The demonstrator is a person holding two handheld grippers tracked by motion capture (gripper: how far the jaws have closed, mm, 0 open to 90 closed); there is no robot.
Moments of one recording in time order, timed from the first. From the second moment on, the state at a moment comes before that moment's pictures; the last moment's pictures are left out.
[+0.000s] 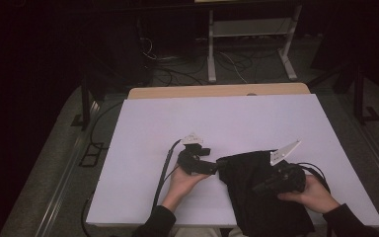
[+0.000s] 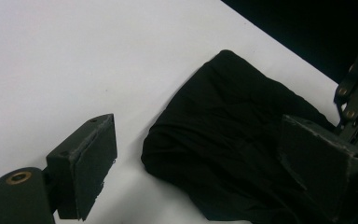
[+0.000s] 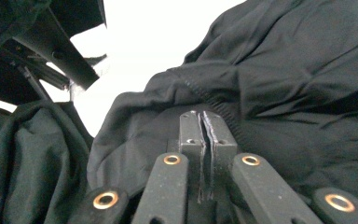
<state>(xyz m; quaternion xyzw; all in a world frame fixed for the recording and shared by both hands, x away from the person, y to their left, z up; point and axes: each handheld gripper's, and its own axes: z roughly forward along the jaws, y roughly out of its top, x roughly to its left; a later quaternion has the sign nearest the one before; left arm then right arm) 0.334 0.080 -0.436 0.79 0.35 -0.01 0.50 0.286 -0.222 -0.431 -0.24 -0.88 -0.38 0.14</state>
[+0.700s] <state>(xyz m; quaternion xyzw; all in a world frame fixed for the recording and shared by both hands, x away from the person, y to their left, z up) 0.351 0.073 -0.419 0.80 0.35 0.01 0.48 0.314 -0.262 -0.387 -0.29 -0.85 -0.44 0.05</state>
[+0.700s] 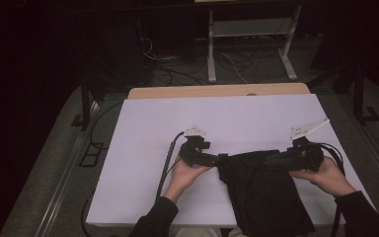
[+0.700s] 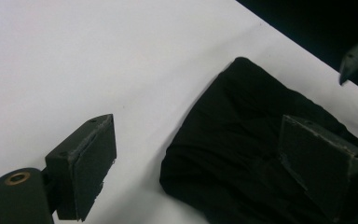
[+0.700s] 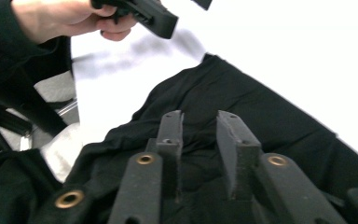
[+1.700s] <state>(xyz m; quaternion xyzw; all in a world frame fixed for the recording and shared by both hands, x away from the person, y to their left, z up) 0.377 0.080 -0.422 0.79 0.37 0.00 0.49 0.370 -0.287 -0.395 -0.36 -0.84 -0.40 0.00</state>
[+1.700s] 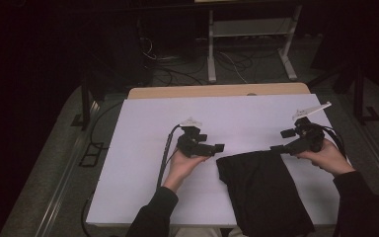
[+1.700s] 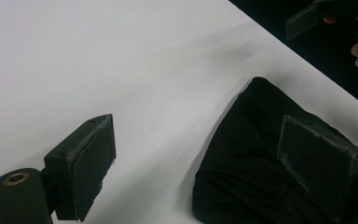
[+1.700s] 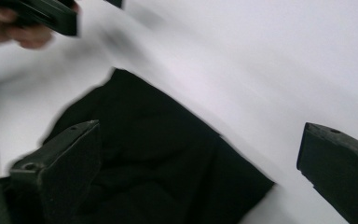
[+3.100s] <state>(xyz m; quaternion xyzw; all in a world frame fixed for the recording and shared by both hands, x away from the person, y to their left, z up) 0.372 0.062 -0.465 0.80 0.36 -0.08 0.47 0.388 -0.297 -0.453 -0.37 -0.84 -0.39 0.03</state>
